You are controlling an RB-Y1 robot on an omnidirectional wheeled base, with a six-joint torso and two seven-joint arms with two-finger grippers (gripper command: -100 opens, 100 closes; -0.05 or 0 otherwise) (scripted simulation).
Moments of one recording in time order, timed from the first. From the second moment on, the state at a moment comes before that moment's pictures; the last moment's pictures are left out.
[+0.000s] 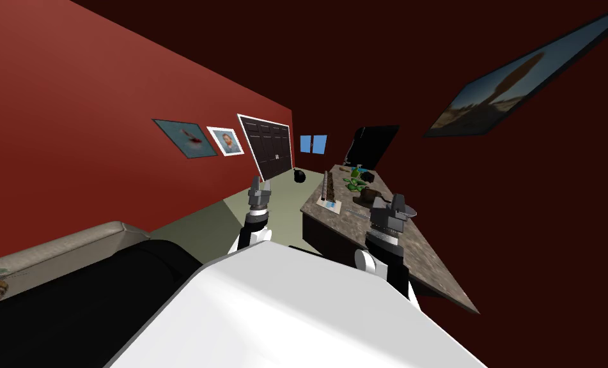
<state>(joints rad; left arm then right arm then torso) 0.54 0.02 -0.04 -2.31 0.05 -0.63 -0.09 0.47 0.05 0.00 -2.23 -0.05 -0.52 0.11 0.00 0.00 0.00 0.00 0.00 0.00</state>
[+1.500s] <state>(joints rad) 0.54 0.02 -0.04 -2.31 0.05 -0.63 -0.09 0.65 -0.35 0.02 -2.15 -0.06 -0.59 -0.05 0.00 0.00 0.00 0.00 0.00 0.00</state>
